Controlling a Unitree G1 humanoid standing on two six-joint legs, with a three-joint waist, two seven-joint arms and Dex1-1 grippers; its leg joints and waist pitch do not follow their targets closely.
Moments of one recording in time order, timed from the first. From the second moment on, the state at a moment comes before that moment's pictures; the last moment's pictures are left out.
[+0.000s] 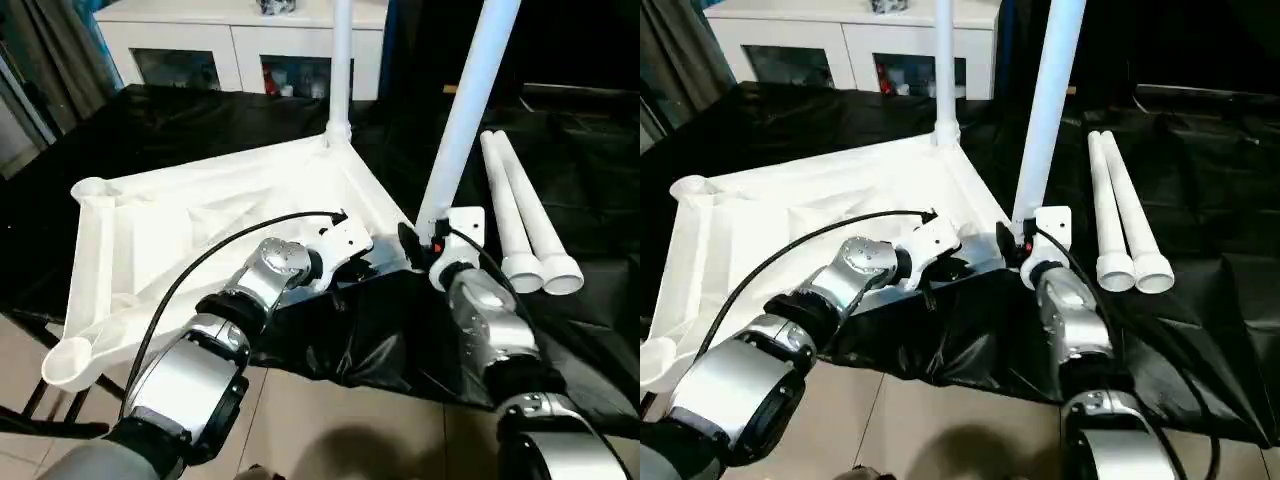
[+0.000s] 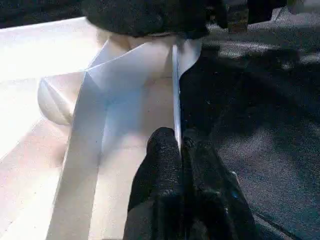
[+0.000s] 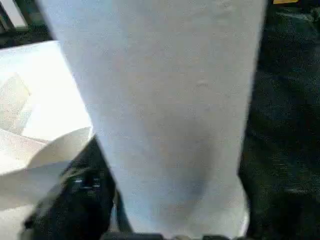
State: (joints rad) left arm -0.93 0.03 -0.25 1.20 0.19 -0.14 -0.78; right arm -0.57 -0.09 -0.14 0.80 0.13 -0.05 0.25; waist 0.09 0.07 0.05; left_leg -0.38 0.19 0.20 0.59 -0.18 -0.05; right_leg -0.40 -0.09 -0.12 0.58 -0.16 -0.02
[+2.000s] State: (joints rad) left arm -0.43 0.52 -0.04 0.28 0.39 0.60 -0.51; right arm -0.40 -0.19 0.13 0.35 0.10 0.42 0.49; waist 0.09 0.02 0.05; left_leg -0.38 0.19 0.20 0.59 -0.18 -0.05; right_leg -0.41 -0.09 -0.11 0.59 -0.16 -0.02
